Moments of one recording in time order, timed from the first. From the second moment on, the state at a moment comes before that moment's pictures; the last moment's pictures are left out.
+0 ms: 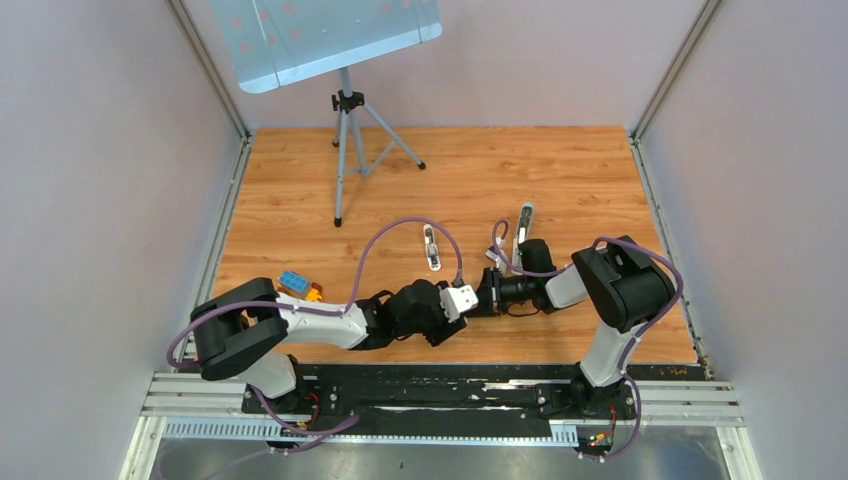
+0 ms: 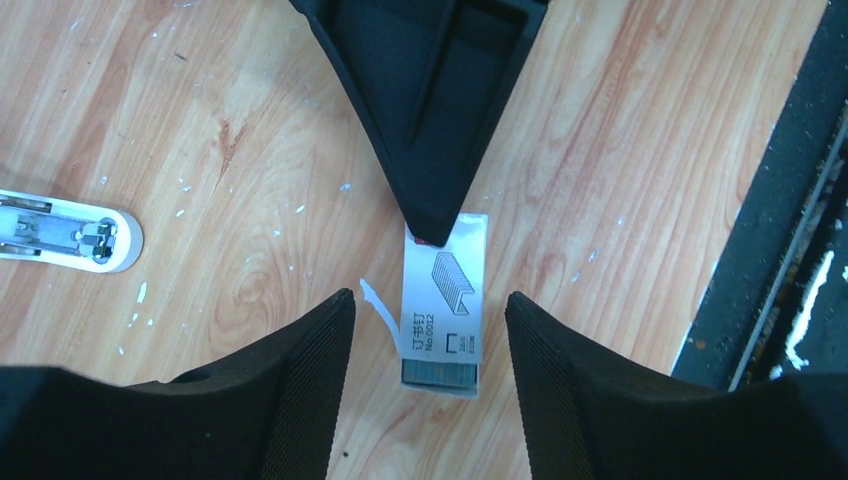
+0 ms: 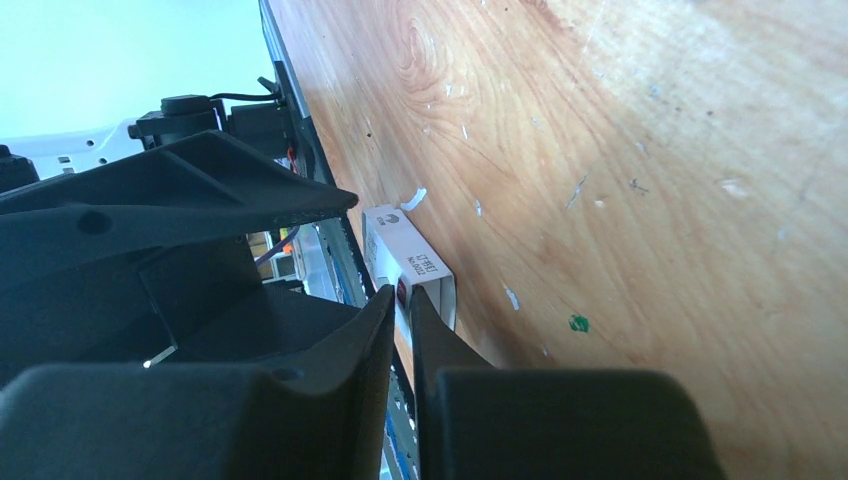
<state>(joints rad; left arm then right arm) -1.13 1.53 0.57 0.37 -0.05 0.09 0.37 1.77 0.43 0.56 -1.06 0.69</state>
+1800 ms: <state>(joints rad) -1.10 1.47 0.54 0.21 -0.01 0.12 0.27 1.59 0.46 0.23 -1.06 0.54</state>
